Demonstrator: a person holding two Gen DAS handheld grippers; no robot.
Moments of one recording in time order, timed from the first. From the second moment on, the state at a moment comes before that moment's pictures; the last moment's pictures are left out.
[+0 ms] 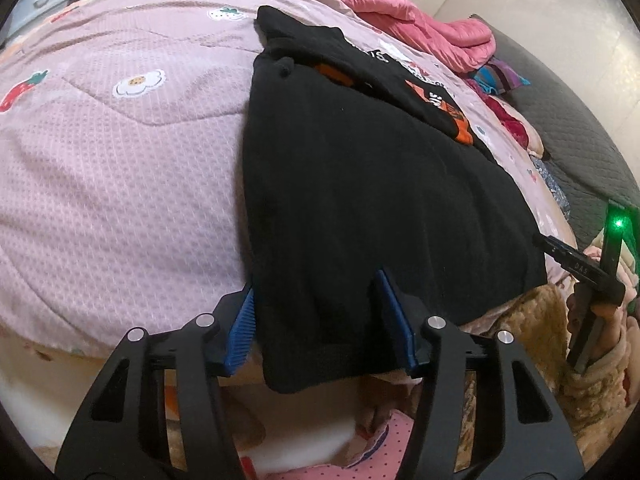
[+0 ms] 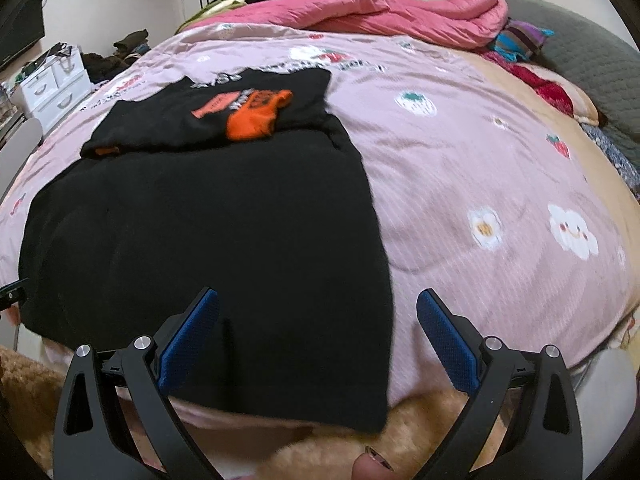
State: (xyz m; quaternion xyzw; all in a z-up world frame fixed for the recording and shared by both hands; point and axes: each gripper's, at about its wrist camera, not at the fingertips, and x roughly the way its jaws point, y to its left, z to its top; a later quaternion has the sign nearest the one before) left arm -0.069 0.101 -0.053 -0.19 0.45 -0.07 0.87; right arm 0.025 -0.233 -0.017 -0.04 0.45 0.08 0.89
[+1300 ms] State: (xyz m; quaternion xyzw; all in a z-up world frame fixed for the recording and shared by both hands) left arm -0.068 0.115 -0.007 -0.21 0.37 -0.07 0.90; right arm 0.029 -0.273 0.063 0.08 0.31 0.18 0.93
